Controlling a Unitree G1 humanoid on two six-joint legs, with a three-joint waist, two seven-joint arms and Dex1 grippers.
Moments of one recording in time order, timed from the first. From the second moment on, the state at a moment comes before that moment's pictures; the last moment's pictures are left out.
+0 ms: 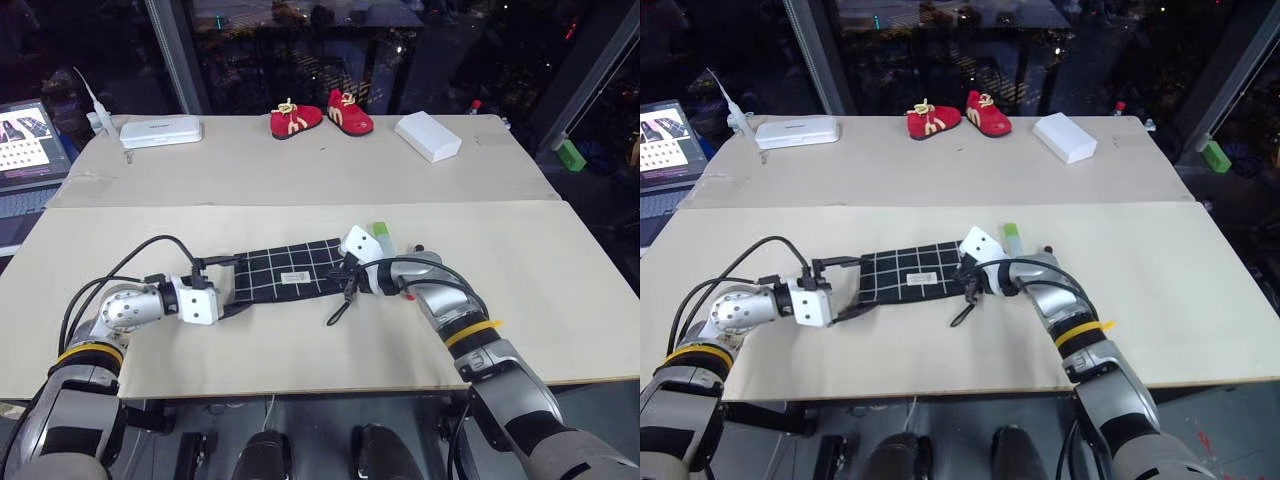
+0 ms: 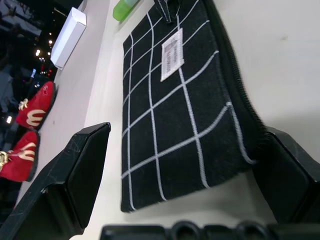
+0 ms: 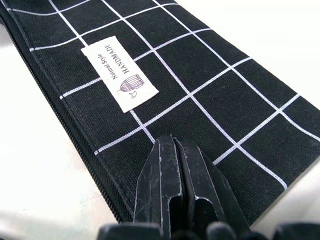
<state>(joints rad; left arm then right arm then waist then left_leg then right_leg) -0.63 0.71 -0.16 1.03 0.24 -1.20 -0.77 -0.76 -0.29 0.31 0.49 0.01 0.30 0.89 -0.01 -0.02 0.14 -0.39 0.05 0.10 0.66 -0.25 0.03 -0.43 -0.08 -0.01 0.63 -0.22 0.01</state>
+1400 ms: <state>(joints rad) -0.55 0.60 -0.08 0.95 -0.12 -0.82 -1.06 -0.80 -0.33 0.05 0.25 0.34 0.73 0.95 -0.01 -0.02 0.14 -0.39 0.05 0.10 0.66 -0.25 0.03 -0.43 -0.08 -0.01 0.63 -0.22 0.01</state>
